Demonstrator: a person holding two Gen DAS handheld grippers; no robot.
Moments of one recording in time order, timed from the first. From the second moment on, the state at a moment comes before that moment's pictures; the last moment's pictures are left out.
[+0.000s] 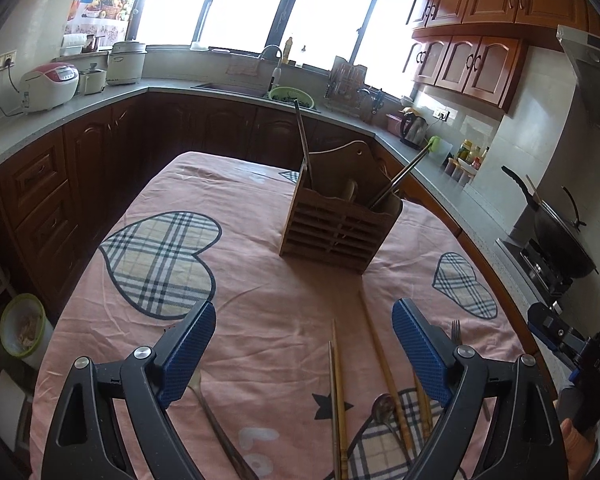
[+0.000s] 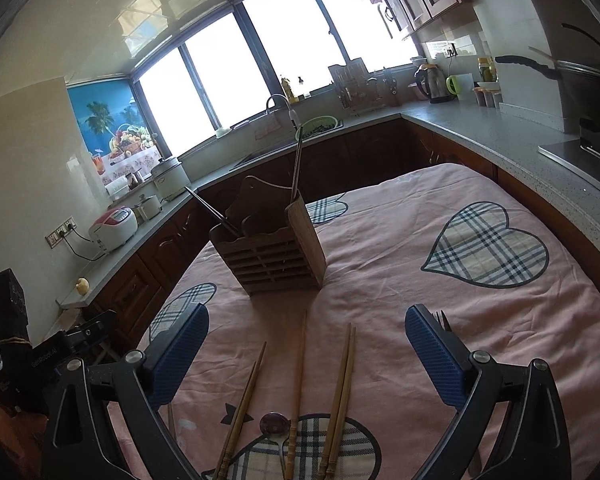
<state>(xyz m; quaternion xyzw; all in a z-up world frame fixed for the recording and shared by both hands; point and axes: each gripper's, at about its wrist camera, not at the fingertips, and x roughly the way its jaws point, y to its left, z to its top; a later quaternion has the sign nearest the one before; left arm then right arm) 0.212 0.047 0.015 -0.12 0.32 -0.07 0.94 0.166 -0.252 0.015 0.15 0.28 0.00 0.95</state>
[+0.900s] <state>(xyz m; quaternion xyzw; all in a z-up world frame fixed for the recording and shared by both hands) 0.239 0.017 -0.027 -0.08 0.40 -0.05 0.91 0.168 -0.248 -0.042 0.13 0.36 -0.02 0.92</state>
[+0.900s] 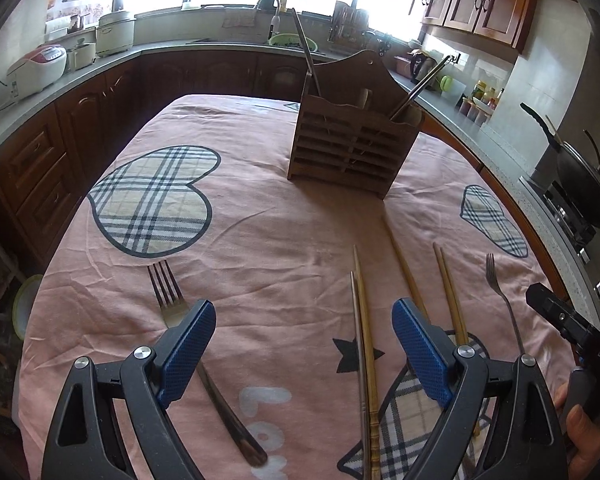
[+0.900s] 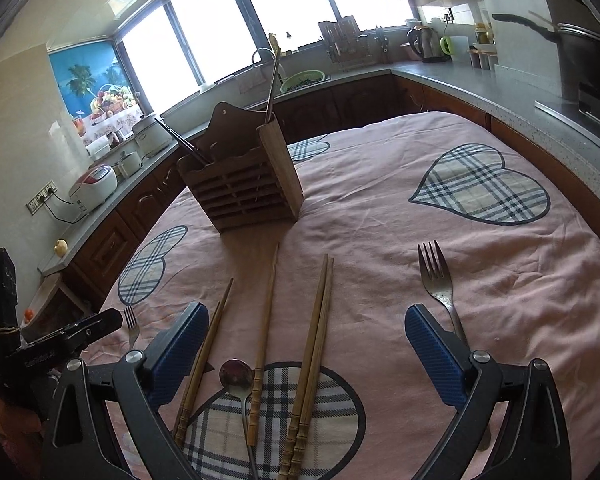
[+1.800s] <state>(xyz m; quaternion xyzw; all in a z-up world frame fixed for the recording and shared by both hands) 0.323 -0.021 -0.061 -0.06 0.46 -0.10 0.88 0.235 -0.255 -0.071 0.11 0.42 0.00 0.90</state>
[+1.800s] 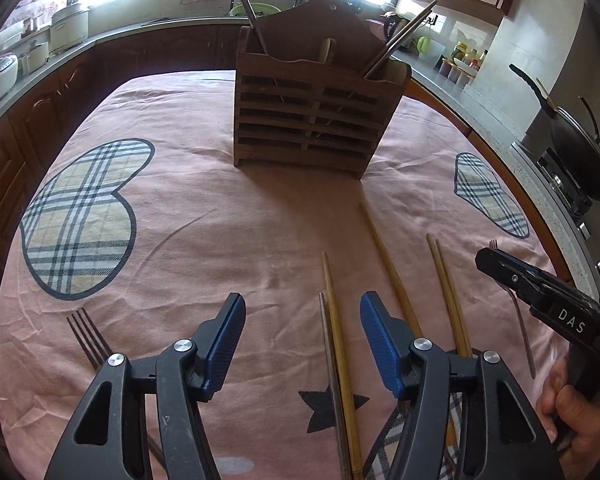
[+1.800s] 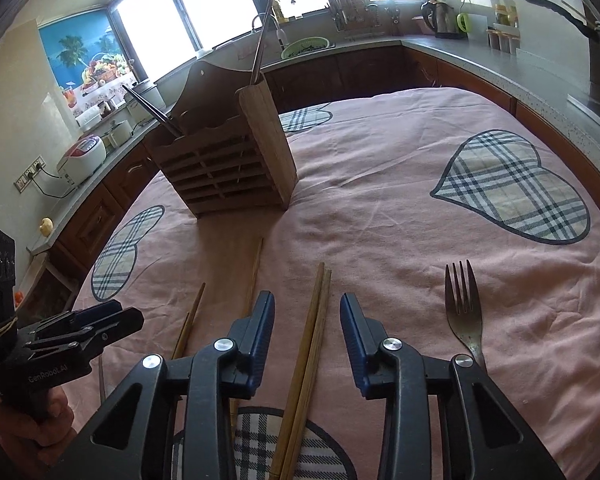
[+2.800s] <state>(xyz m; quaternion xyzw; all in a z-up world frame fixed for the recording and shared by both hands) 0.399 -0.063 -0.111 -0.02 0.50 -0.14 0.86 0.302 -0.255 -0.114 0.08 0.48 0.01 0.87</state>
